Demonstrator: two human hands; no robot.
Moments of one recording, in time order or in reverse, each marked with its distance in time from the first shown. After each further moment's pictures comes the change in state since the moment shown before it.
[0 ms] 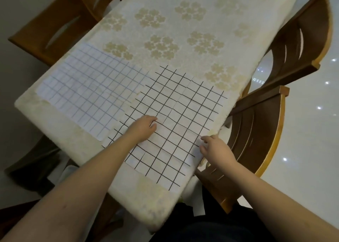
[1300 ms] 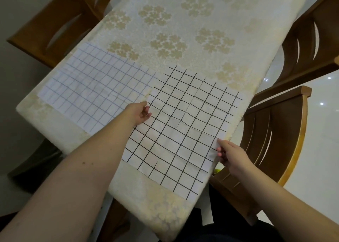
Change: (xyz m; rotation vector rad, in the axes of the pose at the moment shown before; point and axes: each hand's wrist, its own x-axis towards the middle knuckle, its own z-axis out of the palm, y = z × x) left_hand 0.075 -0.040 -0.050 -1.400 0.090 -0.695; right_hand 0.009 -0.008 0.008 1.363 0.014 0.603
